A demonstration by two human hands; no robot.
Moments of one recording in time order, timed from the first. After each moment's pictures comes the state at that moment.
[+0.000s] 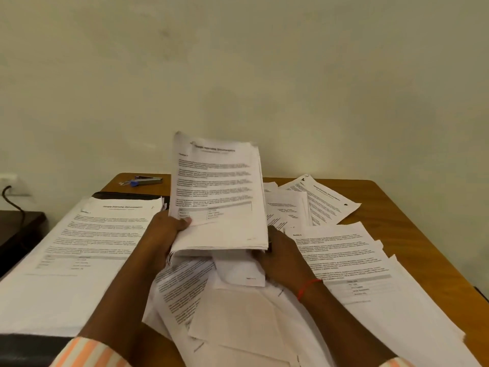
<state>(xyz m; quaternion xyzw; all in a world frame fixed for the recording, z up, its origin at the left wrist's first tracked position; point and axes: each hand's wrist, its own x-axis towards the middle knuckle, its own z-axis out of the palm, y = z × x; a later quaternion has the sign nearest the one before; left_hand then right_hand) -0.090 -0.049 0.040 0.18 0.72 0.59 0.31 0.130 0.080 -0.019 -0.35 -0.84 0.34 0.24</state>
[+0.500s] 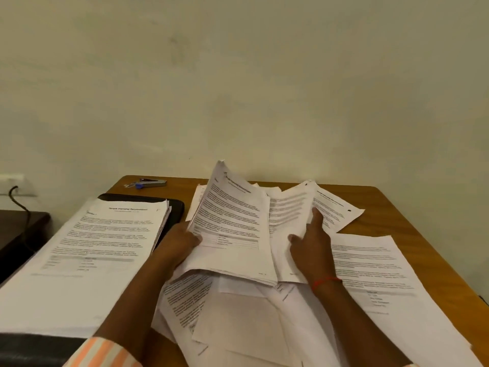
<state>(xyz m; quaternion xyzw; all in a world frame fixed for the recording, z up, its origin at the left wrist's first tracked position) -0.080 -0.047 0.028 0.26 0.78 0.47 0.33 0.147 0.093 0.015 -0.51 -0.72 0.33 0.34</state>
